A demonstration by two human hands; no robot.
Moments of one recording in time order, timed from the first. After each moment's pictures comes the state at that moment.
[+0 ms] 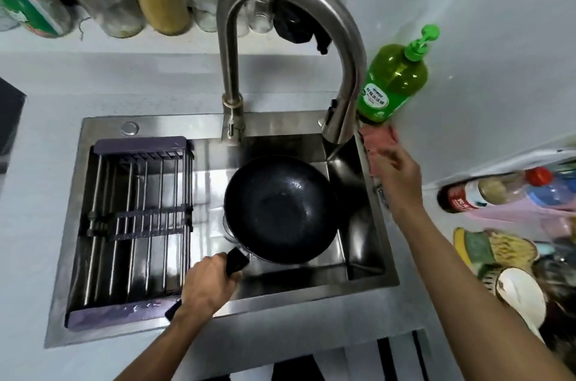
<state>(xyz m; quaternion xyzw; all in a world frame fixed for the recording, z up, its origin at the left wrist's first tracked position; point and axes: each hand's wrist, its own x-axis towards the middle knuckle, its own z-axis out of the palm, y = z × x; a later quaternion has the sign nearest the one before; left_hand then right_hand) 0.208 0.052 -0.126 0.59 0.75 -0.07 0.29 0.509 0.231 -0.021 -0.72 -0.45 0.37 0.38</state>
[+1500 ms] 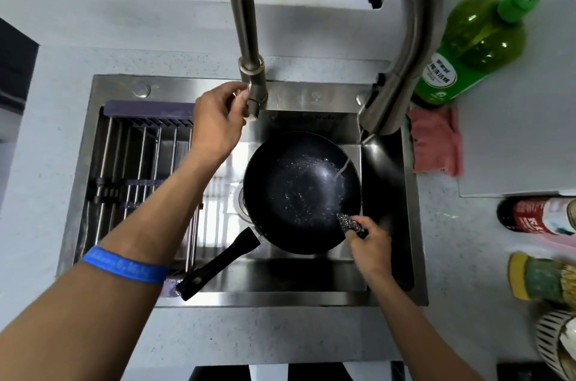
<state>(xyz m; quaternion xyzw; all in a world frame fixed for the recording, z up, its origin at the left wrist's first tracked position) 0.185 0.262 -0.068 0.46 0.74 0.41 0.28 0.495 0.139 -0.185 -0.77 -0.45 0.43 0.13</state>
